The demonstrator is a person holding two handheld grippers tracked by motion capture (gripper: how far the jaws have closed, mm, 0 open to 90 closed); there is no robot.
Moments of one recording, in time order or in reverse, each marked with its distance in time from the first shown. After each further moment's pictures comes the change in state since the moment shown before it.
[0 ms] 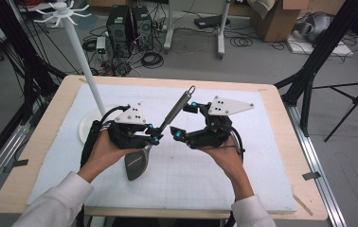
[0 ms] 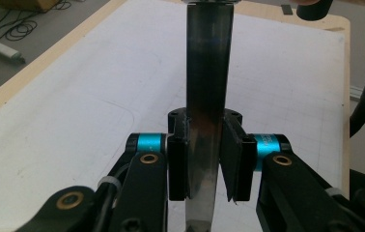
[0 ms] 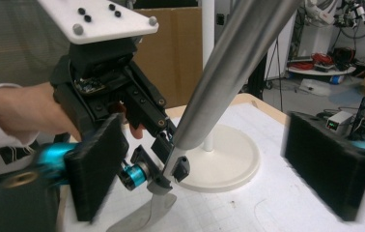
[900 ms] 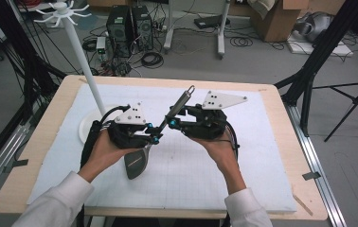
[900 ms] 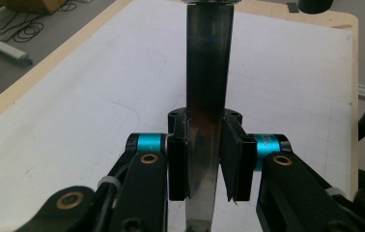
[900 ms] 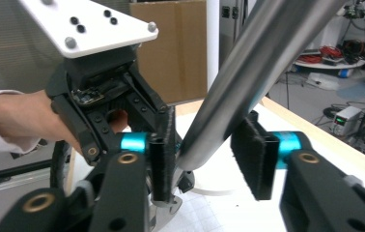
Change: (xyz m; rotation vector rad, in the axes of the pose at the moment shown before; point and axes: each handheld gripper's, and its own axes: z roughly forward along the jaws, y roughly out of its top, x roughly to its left) left arm 0.000 0.000 0.000 0.003 0.020 0.016; right arm -0.003 0.010 0.013 0.031 0.024 0.005
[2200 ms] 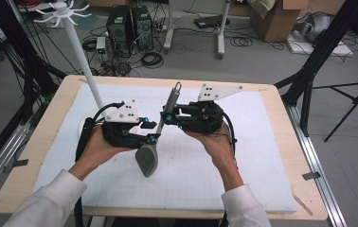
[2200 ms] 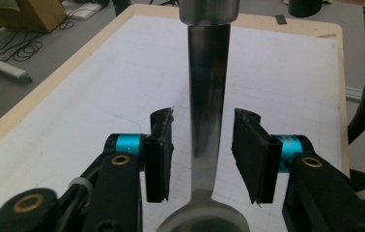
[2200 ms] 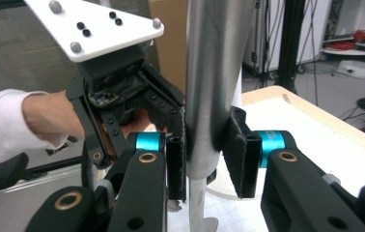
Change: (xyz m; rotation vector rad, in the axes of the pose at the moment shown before) left arm 0.004 0.005 -0.017 -0.050 -0.023 0.041; right arm 0.000 0.020 0.007 0.033 0.087 0.052
